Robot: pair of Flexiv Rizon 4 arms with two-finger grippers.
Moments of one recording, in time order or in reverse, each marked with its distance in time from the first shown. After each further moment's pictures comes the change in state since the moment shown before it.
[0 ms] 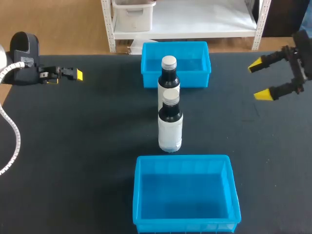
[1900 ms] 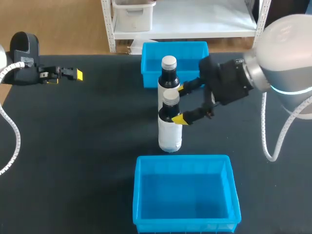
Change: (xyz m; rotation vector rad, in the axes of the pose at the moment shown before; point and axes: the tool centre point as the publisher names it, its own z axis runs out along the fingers) left arm 0.000 0.000 0.000 0.000 0.000 0.000; right arm -0.072 0.053 0.177 -0.028 0.036 0.105
